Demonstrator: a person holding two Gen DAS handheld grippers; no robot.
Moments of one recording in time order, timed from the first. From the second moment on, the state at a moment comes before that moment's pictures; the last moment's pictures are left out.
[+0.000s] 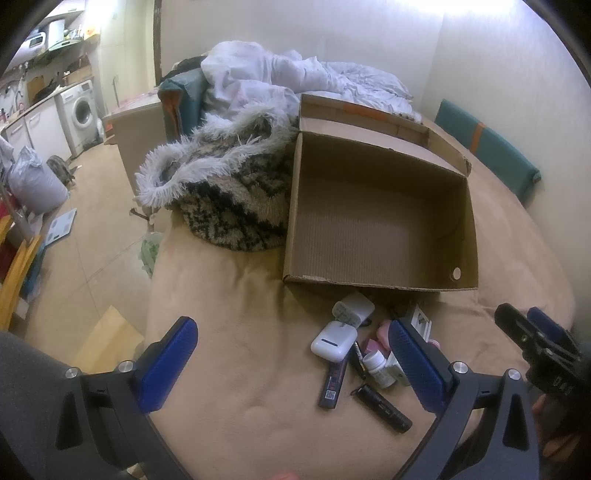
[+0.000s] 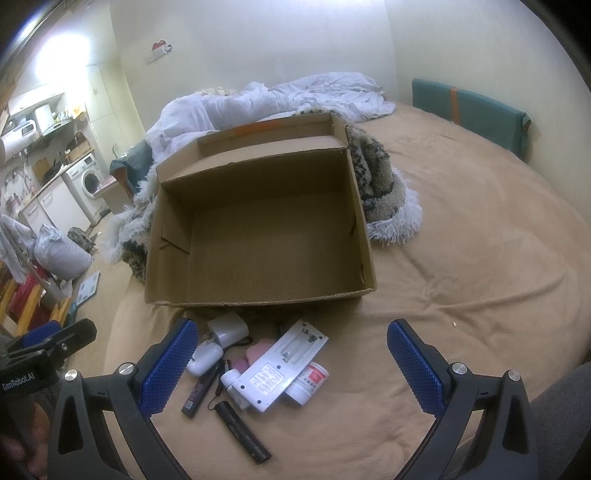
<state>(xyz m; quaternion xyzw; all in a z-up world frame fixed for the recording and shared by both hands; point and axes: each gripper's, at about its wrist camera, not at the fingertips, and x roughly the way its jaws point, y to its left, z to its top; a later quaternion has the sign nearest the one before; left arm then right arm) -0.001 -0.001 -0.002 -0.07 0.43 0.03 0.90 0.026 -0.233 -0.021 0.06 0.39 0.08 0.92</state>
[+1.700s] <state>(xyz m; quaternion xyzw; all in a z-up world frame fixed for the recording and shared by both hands) 0.000 -0.002 -0.003 -0.07 0.43 0.03 0.90 0.027 -0.233 -0.023 0.06 0.39 0.07 0.92</state>
